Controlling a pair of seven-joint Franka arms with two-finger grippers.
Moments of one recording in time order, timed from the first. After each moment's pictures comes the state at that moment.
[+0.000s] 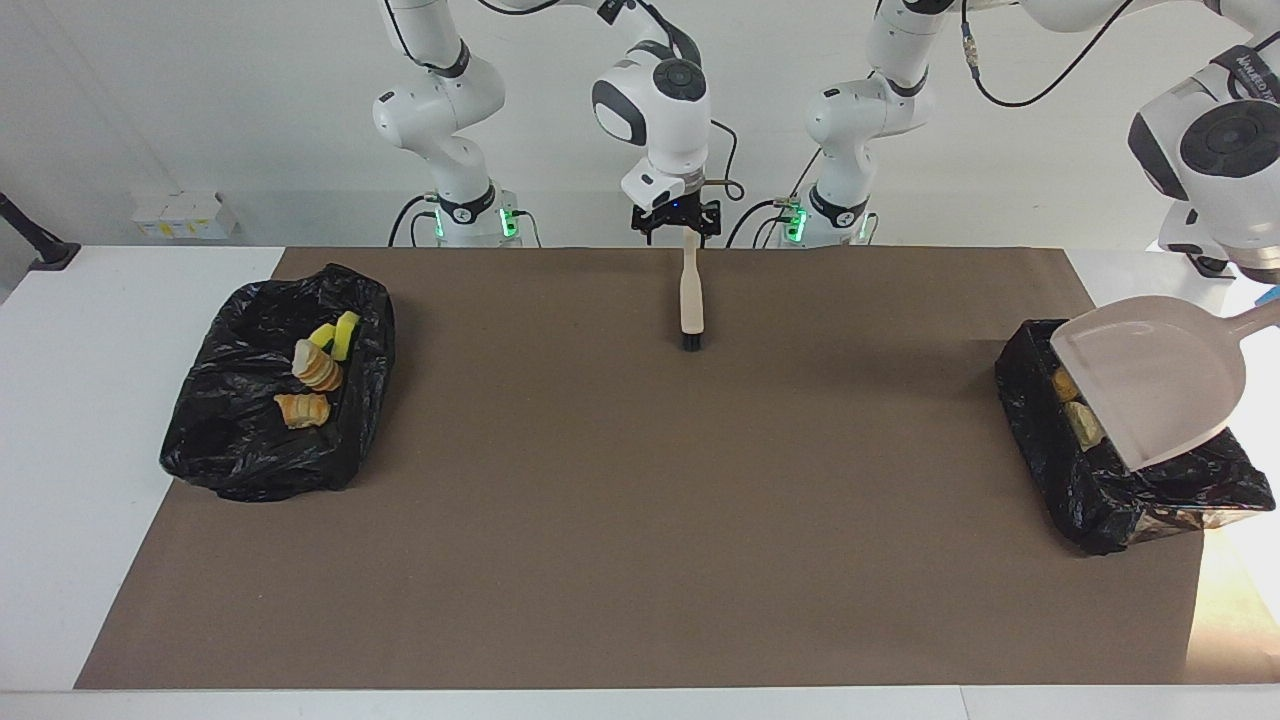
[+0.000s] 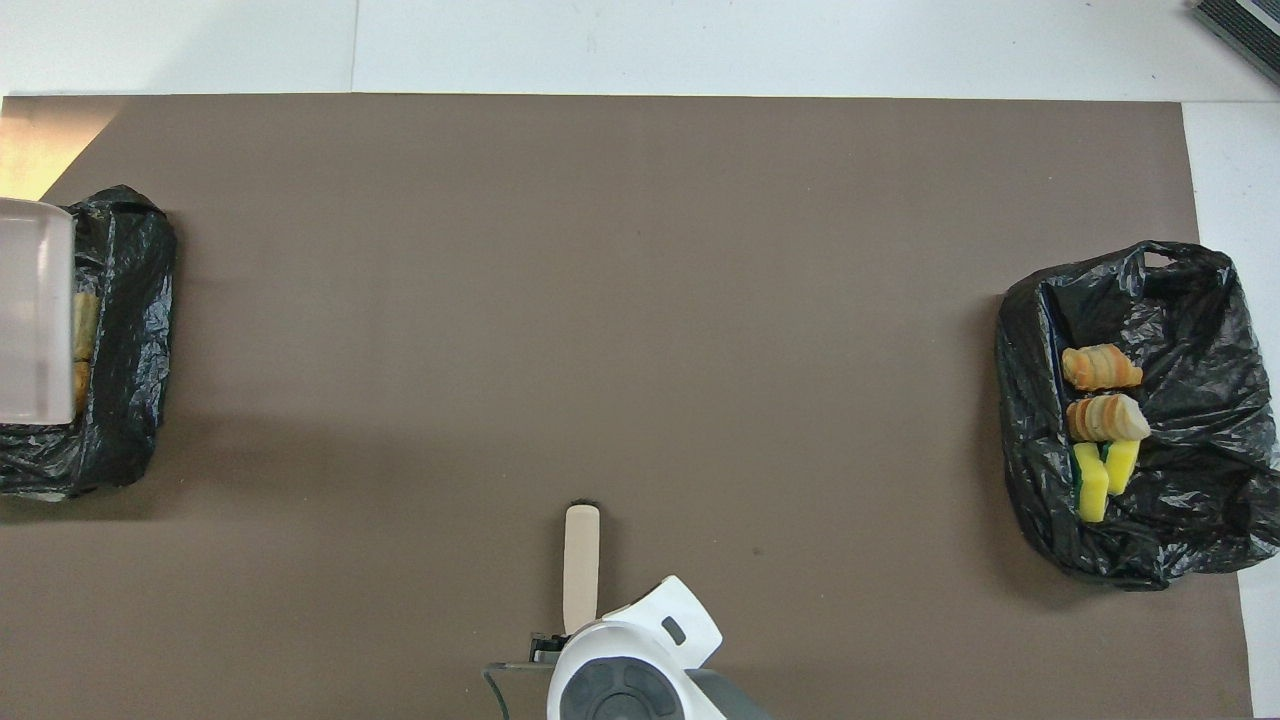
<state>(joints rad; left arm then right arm) 0.17 0.14 -0.02 -1.63 0.82 1.85 1.52 0.62 -0.10 0.29 -2.21 0.18 2.09 0.97</state>
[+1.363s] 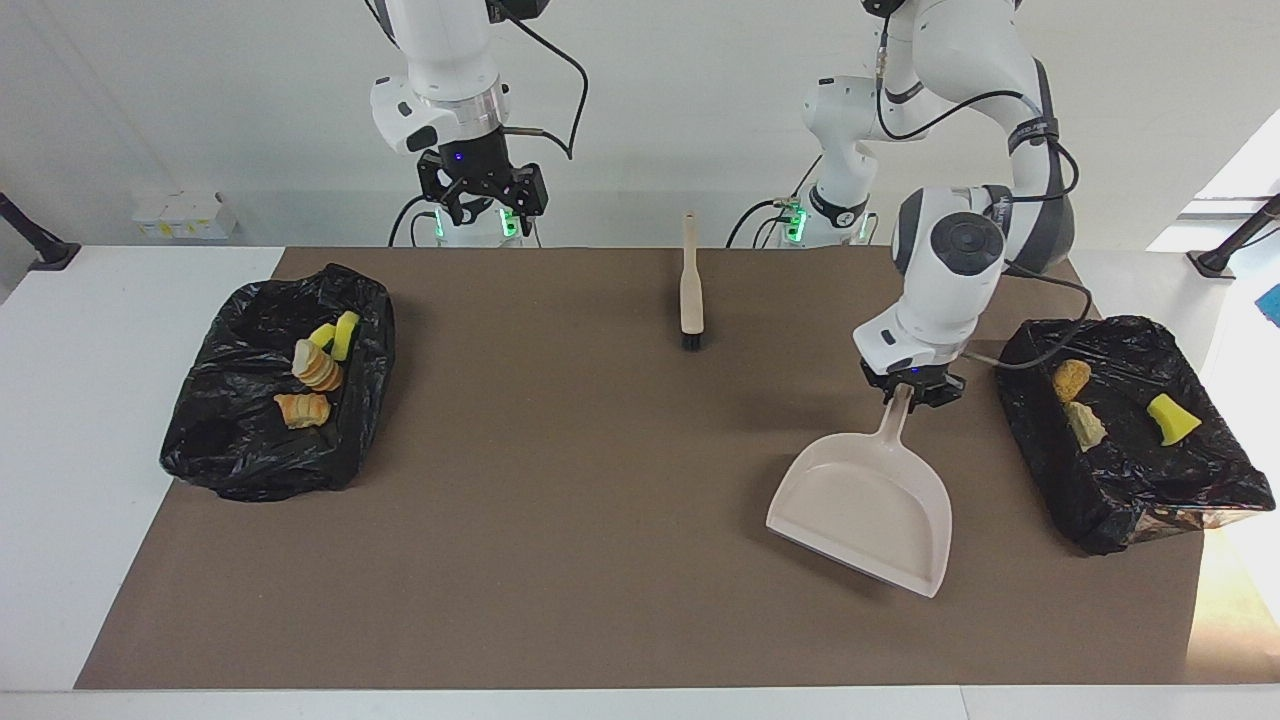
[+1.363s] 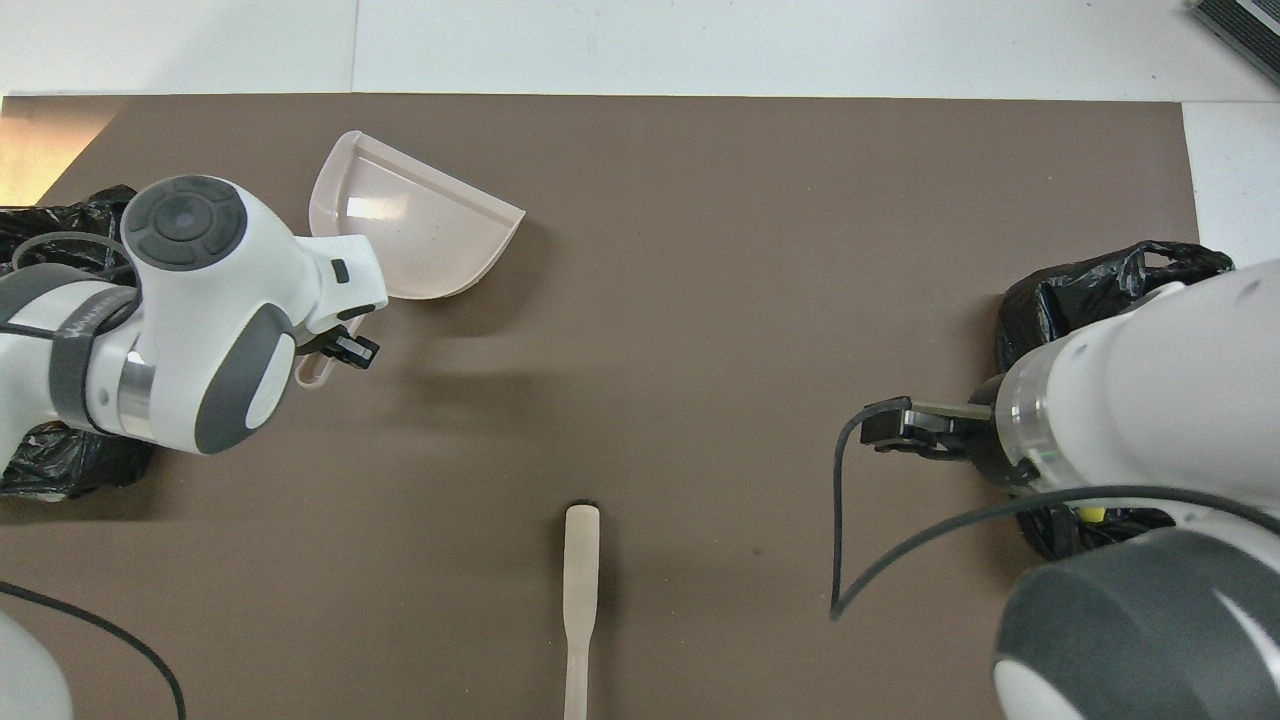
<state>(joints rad) -0.26 0.20 -0.03 -1.88 0.14 2.01 0.12 0.02 -0.13 0.26 -1.71 0.04 1.53 0.49</state>
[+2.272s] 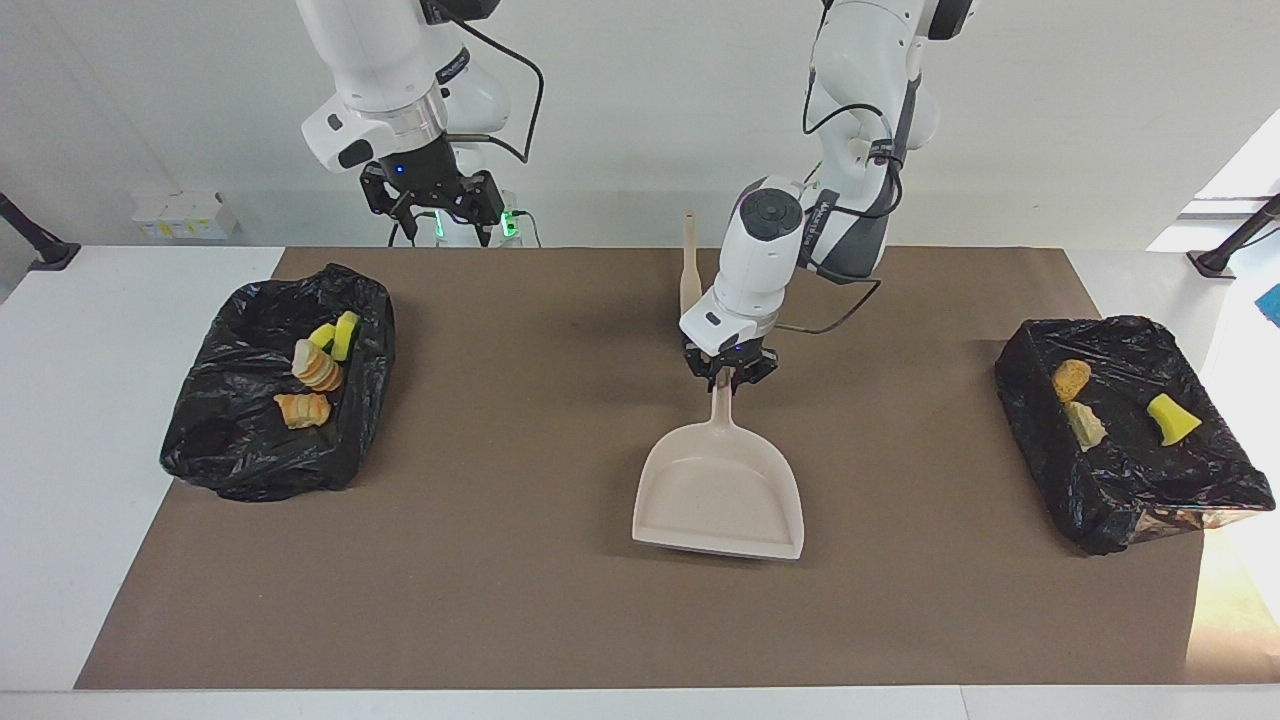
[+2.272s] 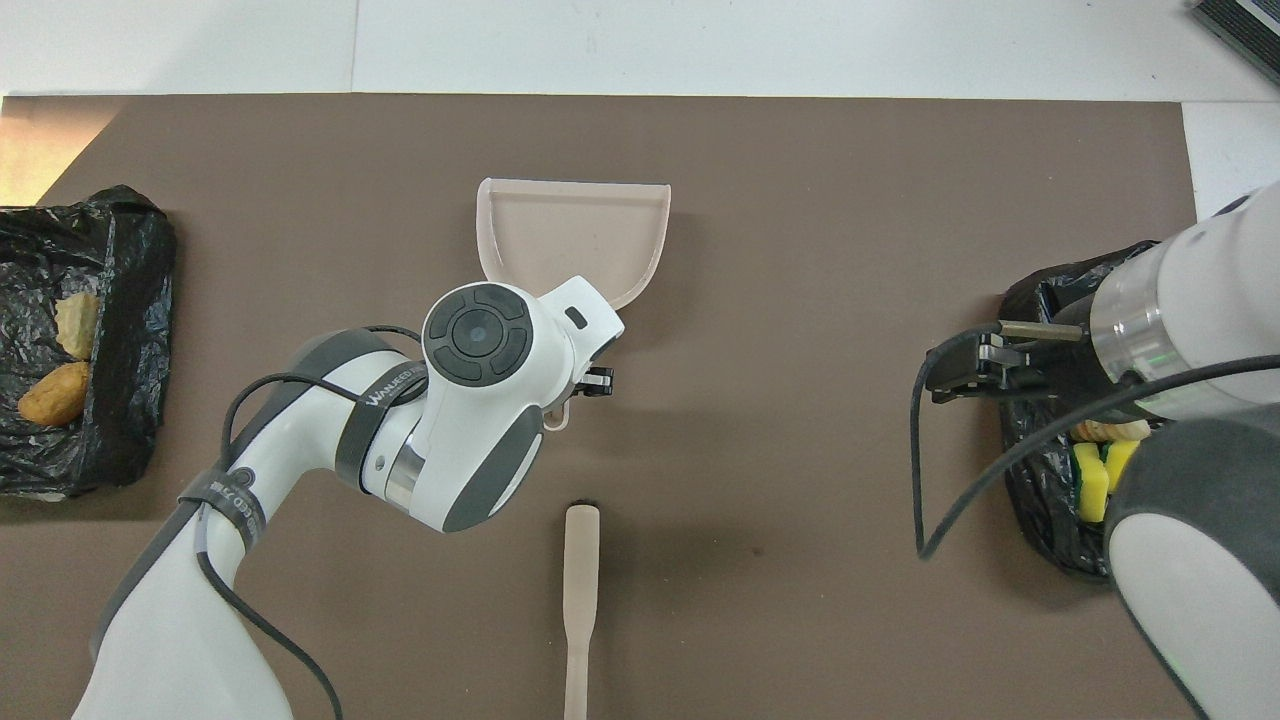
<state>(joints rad) -0.57 0.27 -0.03 -1.88 -0.03 2.21 -0.44 -0.05 -0.03 0.26 -1.57 0.04 1.46 0.38</state>
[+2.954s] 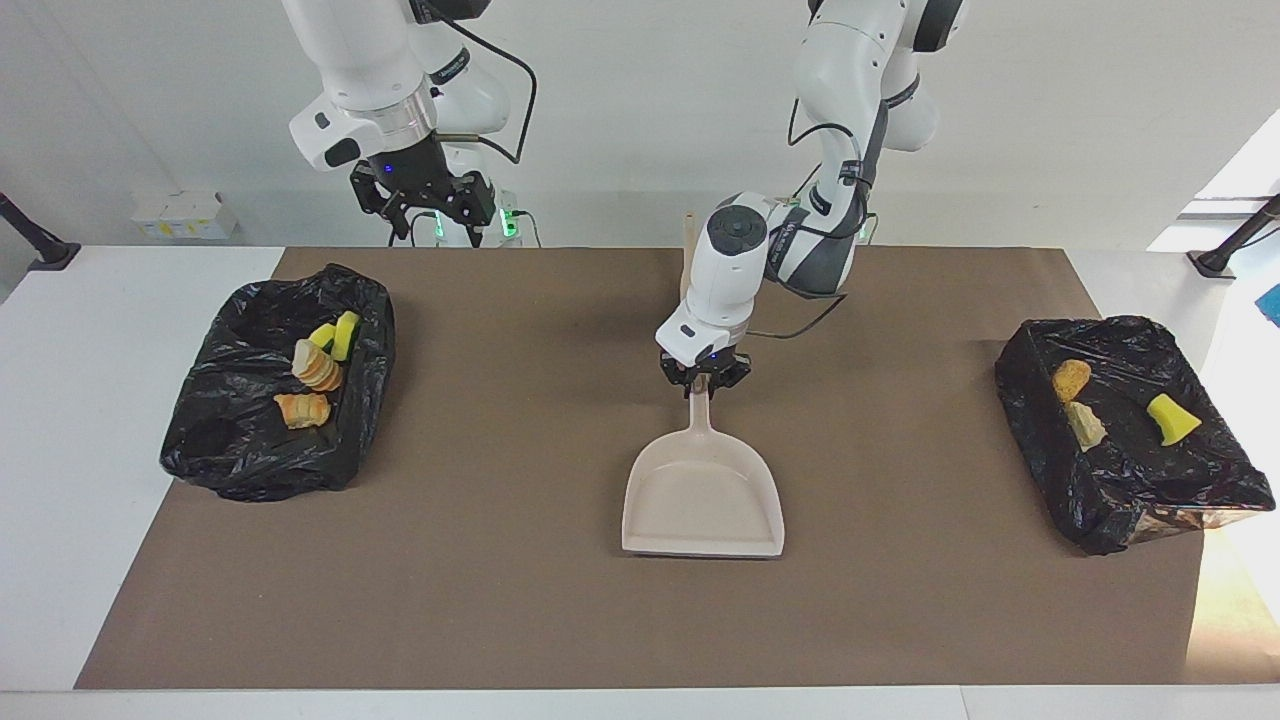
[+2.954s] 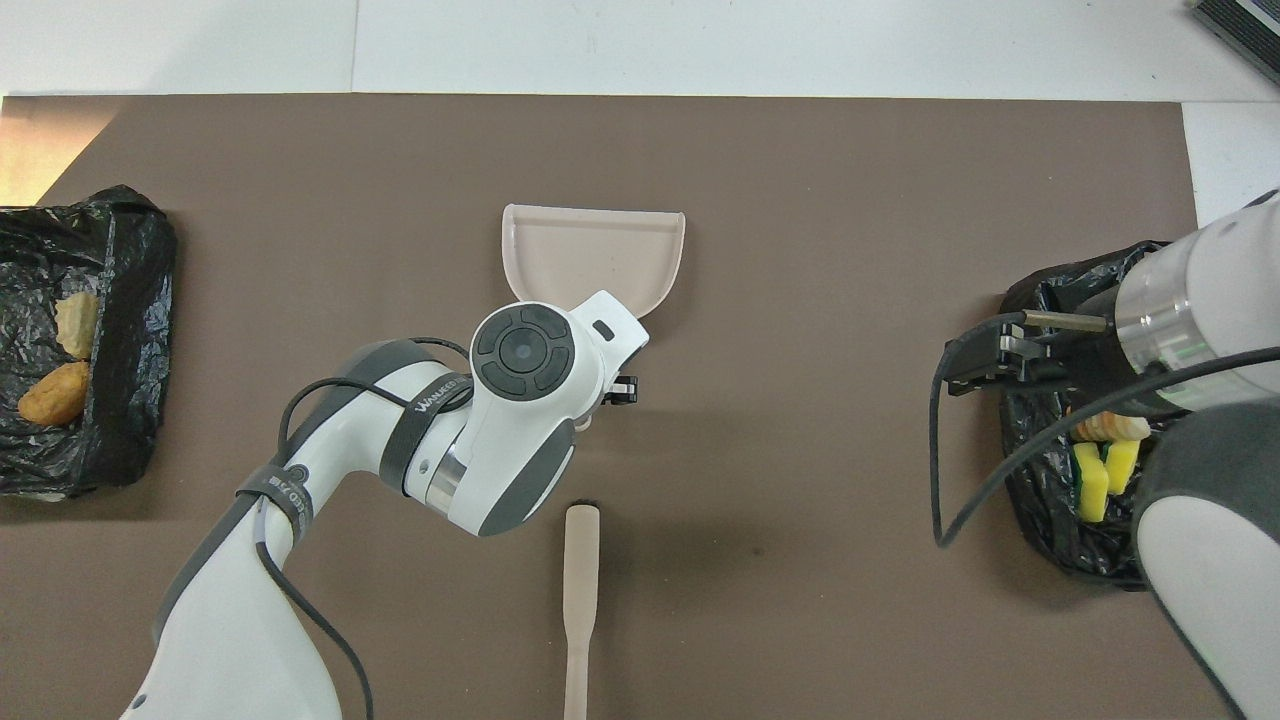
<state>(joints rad) -0.62 0.32 -0.02 -1.87 -0.03 2.25 -0.52 -0.07 -0.03 0.26 -1.56 0.04 1.46 0.38</state>
